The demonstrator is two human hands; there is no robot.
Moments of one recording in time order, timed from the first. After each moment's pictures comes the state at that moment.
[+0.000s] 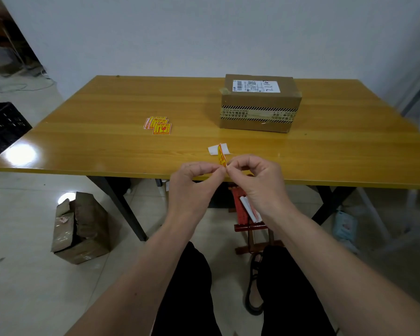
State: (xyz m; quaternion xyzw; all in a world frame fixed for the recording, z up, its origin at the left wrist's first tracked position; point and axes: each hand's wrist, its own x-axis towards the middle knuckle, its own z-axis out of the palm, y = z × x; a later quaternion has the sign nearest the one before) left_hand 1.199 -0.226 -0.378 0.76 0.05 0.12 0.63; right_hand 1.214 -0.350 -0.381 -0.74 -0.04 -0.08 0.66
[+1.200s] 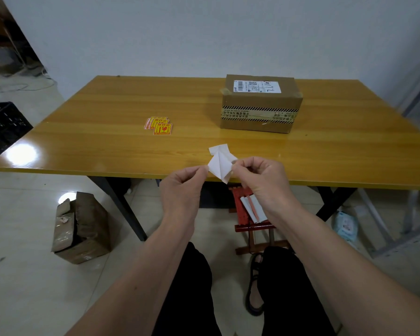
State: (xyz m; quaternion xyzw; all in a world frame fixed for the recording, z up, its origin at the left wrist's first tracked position) left_hand 1.205 -0.224 -0.383 0.66 0.19 0.12 0.71; right_hand 1.217 -0.355 -0.376 -0.74 0.01 -0.02 0.68
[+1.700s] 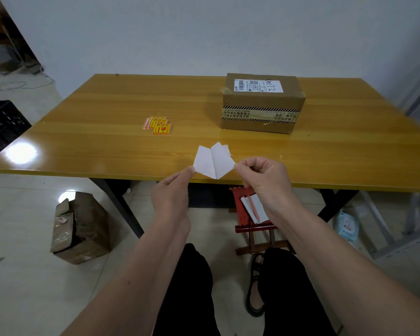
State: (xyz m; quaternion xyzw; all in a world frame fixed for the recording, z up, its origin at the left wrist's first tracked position) left_hand 1.220 -0.213 -0.390 0.55 0.30 0.09 0.77; right_hand 1.230 -0.357 -0.379 -0.74 0.03 -0.02 0.68
